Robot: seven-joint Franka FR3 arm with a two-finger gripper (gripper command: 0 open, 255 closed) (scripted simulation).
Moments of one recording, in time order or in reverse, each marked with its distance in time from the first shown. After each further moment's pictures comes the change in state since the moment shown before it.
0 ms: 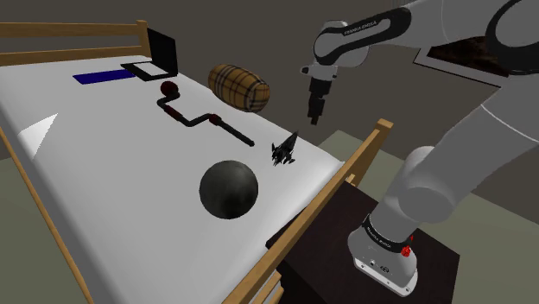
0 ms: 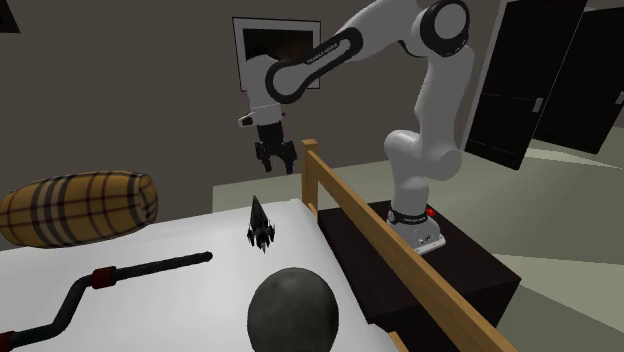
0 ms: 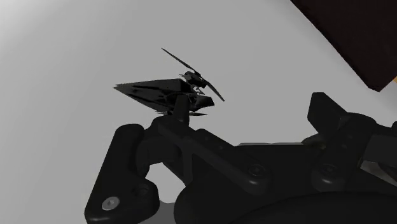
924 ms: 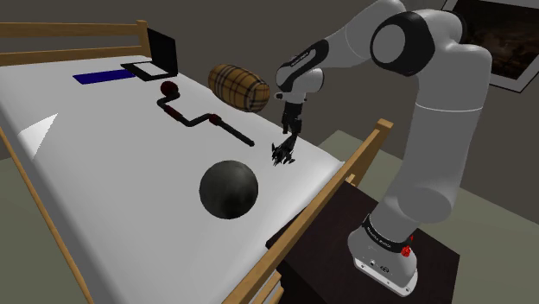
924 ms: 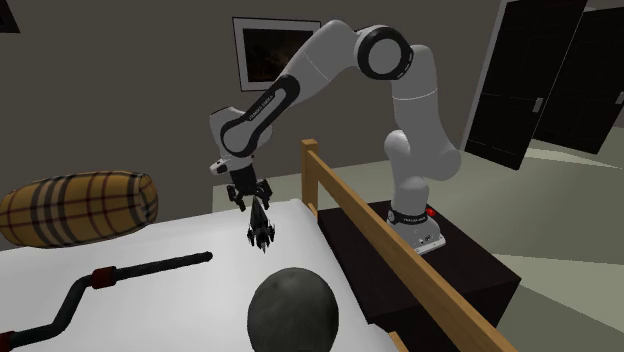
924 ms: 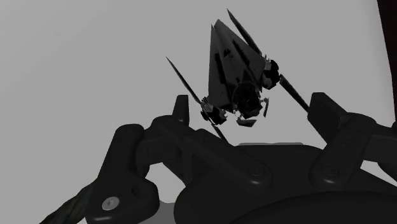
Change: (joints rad) arm -0.009 0.542 0.010 0.246 0.261 0.152 -0.529
